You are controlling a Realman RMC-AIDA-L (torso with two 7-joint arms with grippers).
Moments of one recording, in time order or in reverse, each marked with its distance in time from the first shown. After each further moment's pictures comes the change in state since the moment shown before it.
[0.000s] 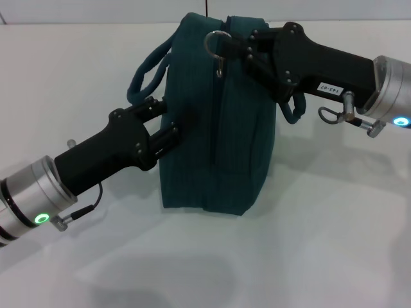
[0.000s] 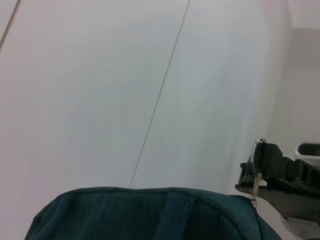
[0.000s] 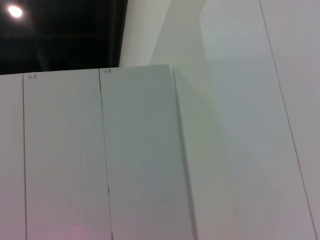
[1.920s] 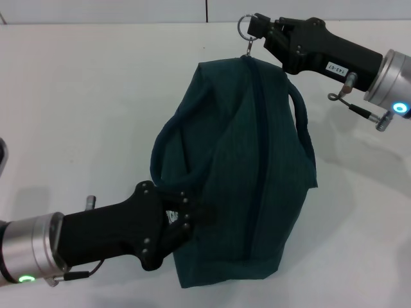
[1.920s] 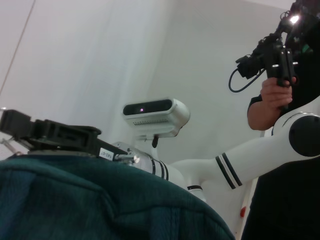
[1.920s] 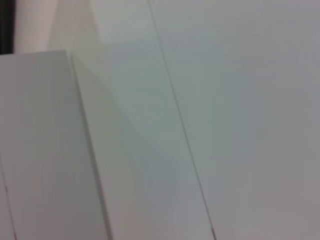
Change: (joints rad) left arm 0.042 0.017 0.181 0.061 0.151 0.207 -0.021; right arm -0.043 0.000 0.006 -0.014 0.092 0.245 0.087
